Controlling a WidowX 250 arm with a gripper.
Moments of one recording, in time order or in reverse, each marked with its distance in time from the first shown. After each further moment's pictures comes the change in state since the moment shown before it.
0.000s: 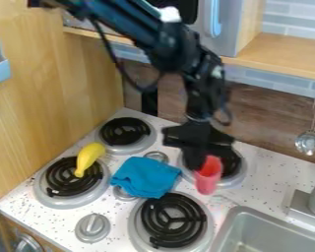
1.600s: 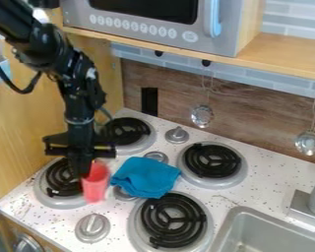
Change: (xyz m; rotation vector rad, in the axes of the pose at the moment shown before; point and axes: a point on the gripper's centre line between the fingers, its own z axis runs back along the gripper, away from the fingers) arm -0.041 0.162 -0.018 0.131 0.150 0.221
